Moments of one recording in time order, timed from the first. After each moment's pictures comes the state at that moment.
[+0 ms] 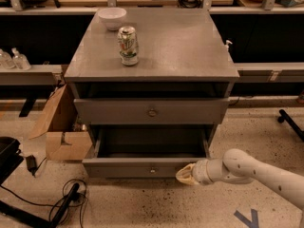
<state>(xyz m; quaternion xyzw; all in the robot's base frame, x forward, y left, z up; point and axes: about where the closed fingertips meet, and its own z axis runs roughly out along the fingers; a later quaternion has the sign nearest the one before) 0.541 -0.138 0.397 -0.56 0.72 0.24 0.33</state>
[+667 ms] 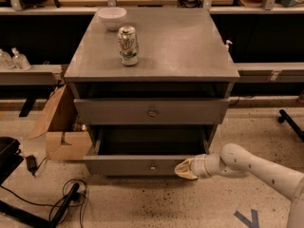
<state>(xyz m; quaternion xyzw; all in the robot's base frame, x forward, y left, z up) 0.570 -0.137 0.394 -0.56 0.72 0.24 0.34</state>
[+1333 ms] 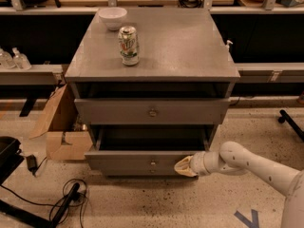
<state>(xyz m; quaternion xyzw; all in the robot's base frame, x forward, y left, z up) 0.585 -0.137 0.391 -0.56 0.72 0.23 0.34</state>
